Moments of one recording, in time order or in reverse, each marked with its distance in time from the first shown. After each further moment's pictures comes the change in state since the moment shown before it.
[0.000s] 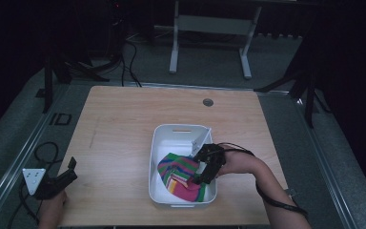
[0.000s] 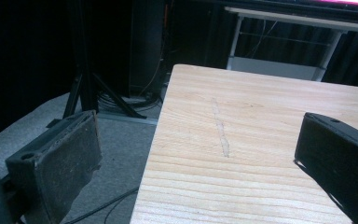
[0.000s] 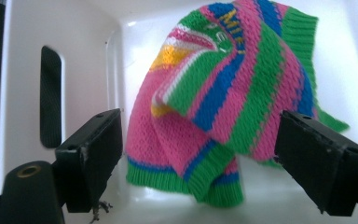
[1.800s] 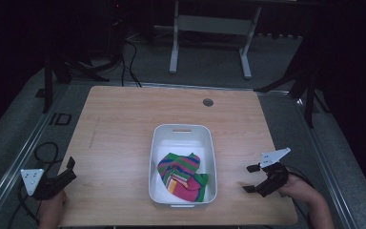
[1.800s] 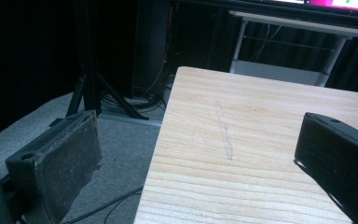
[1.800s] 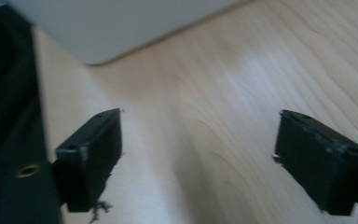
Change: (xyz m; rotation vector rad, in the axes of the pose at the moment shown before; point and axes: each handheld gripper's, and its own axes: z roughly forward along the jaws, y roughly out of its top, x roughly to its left) left arm 0.002 0.000 -0.001 -0.010 0.016 -0.017; right arm 0.017 -0.195 -0.051 -0.274 -0.140 0.246
